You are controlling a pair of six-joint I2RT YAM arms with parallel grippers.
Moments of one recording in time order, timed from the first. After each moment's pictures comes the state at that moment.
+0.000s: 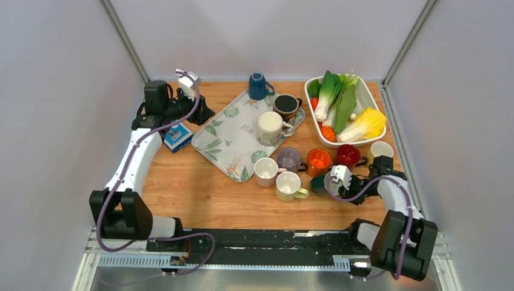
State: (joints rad) left arm -0.03 1.35 1.20 -0.33 0.67 0.22; right arm -0.31 1.11 0.50 -0.86 -0.62 -1.52
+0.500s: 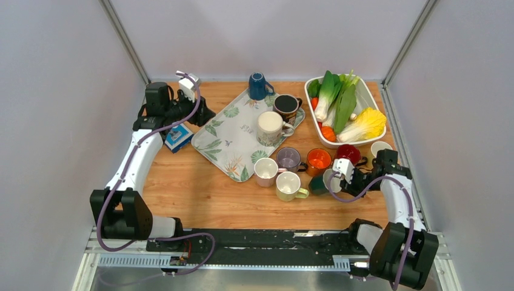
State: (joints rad) left arm -0.03 1.35 1.17 -0.30 0.68 0.21; right arm -0.29 1.04 0.62 -0.96 -0.68 -1.53
